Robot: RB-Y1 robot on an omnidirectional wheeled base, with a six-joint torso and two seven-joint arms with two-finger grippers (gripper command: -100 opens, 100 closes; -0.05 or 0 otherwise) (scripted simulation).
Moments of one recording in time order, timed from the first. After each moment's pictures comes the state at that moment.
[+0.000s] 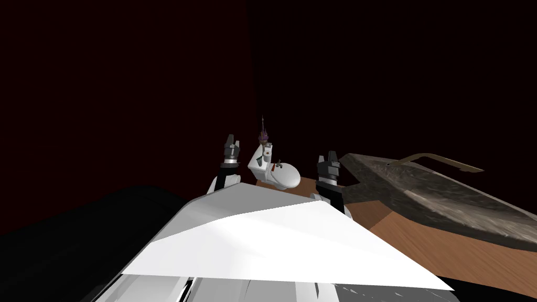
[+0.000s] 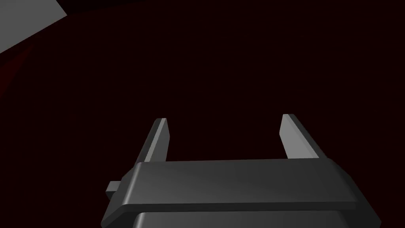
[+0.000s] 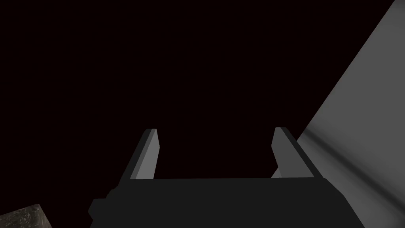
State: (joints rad) left arm 0.51 0.00 0.05 -2.33 -0.02 -0.35 -0.05; right arm 0.53 -0.04 -0.04 -2.27 0.06 -0.35 0.00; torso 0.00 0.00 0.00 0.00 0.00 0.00
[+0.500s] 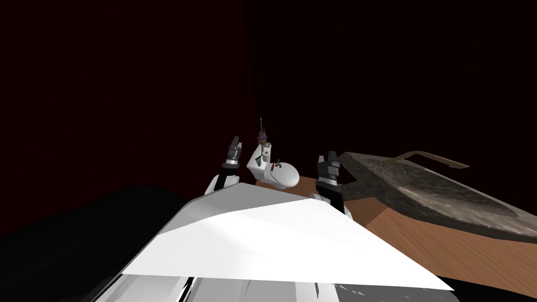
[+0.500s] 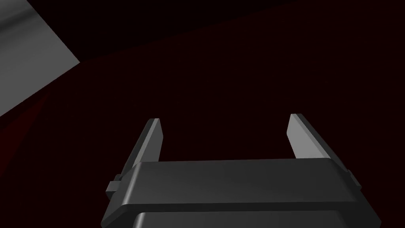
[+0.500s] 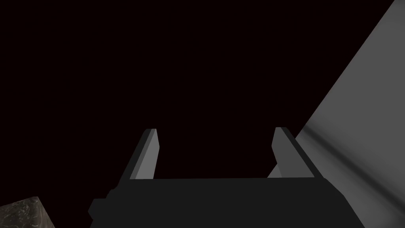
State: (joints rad) left arm 0.51 0.10 0.04 -2.29 -0.06 -0.36 -0.09; right arm 0.53 -0.04 -0.04 -2.27 0.06 -0.35 0.00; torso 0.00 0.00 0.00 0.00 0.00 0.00
